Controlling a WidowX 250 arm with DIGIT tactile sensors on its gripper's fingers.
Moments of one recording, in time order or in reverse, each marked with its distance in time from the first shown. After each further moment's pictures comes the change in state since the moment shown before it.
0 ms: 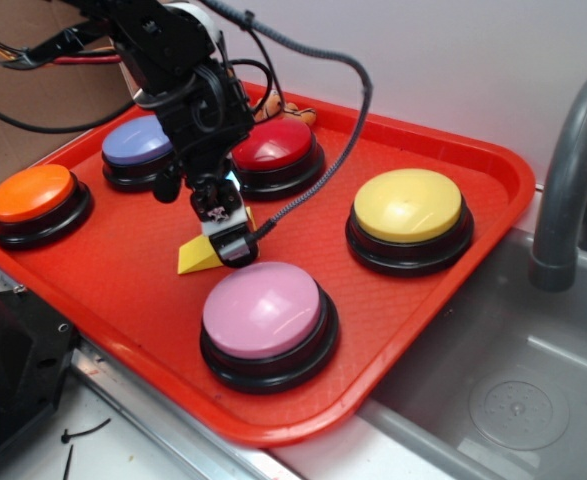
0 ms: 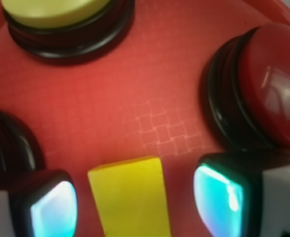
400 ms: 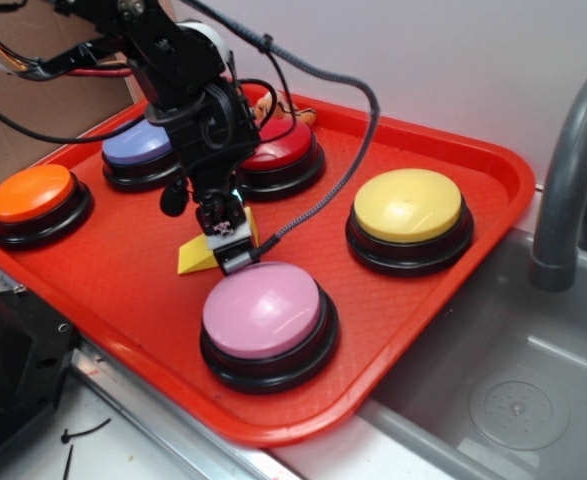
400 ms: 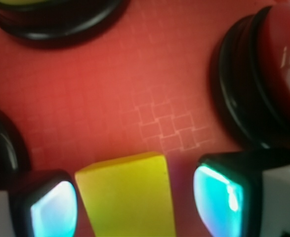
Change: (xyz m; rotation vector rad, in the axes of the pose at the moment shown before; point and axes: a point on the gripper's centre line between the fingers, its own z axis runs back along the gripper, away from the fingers) arm -0.004 0.001 -0.013 -0.008 0.041 0.018
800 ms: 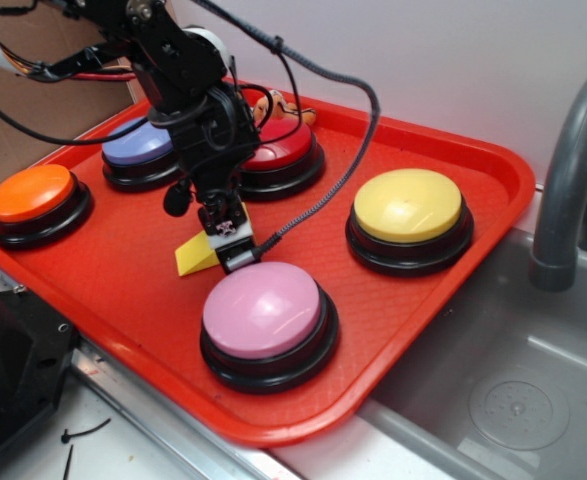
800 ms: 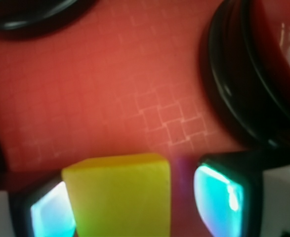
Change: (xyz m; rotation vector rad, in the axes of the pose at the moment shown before) arm -0.001 0.008 -0.005 -0.001 0.013 0.037
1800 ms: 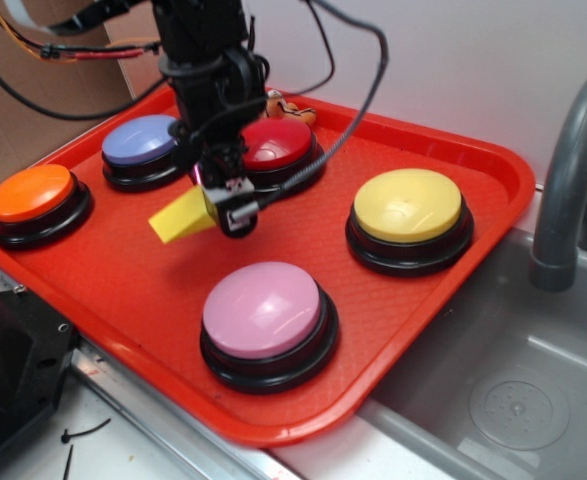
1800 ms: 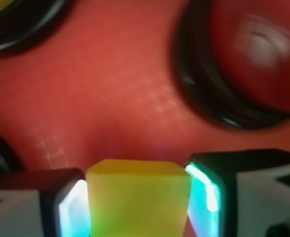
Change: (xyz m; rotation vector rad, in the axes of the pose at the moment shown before) arm 0.002 0.008 0.037 0.059 0.220 0.228
